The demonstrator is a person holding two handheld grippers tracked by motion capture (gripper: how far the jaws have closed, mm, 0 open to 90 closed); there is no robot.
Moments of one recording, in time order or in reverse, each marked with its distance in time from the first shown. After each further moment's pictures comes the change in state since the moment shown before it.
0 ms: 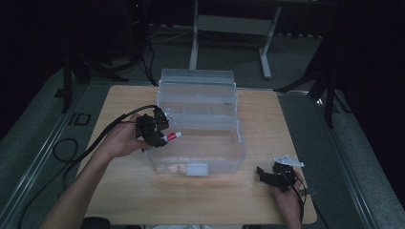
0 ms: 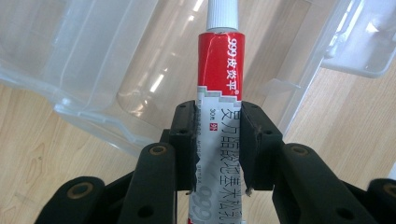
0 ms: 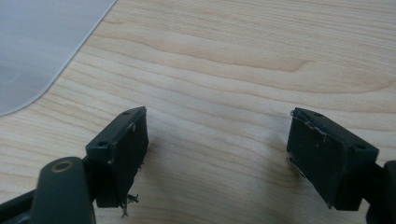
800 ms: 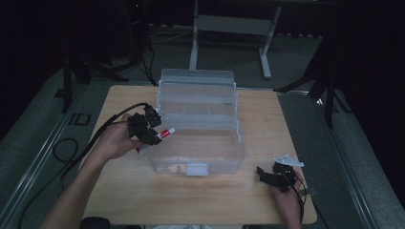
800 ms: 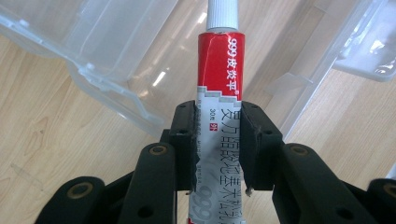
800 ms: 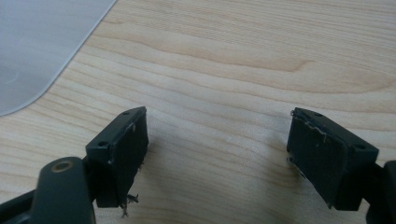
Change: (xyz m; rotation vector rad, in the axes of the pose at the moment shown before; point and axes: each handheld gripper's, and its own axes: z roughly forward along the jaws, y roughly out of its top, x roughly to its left) left arm 0.007 -0.015 -0.010 -0.018 0.017 -0.114; right arm 0.000 0.000 0.000 0.000 0.000 0.000
